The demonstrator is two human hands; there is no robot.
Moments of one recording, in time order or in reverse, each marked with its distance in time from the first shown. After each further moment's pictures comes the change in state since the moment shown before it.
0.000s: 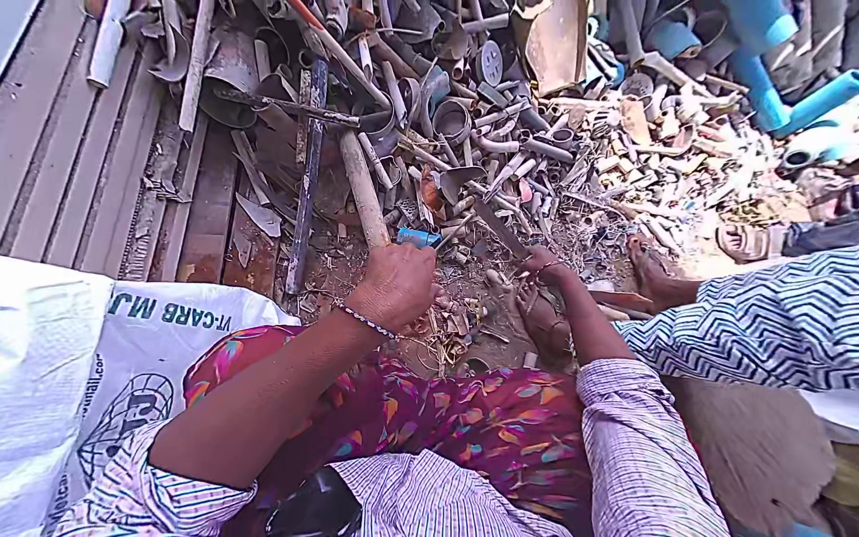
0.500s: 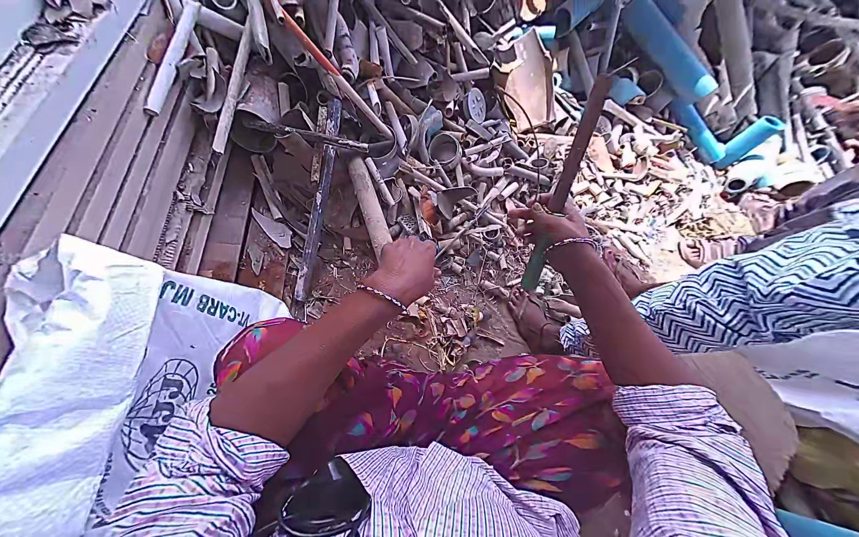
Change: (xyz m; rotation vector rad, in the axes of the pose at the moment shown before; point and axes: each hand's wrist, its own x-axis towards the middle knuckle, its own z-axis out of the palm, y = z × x) left_hand -0.007 -0.012 0.009 -0.077 0.079 0.029; right_hand -0.142 -0.129 -0.020 0.906 0.371 -0.329
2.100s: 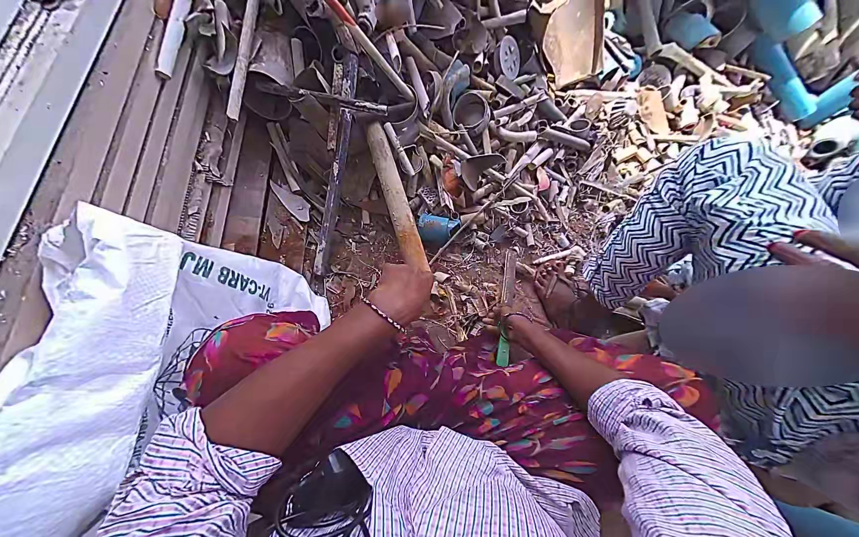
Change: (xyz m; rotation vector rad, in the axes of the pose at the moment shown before) left_hand -0.026 -0.018 0.055 0.196 -0.275 -0.030; right_hand -0.053 0.225 0.027 -0.225 0.086 0.818
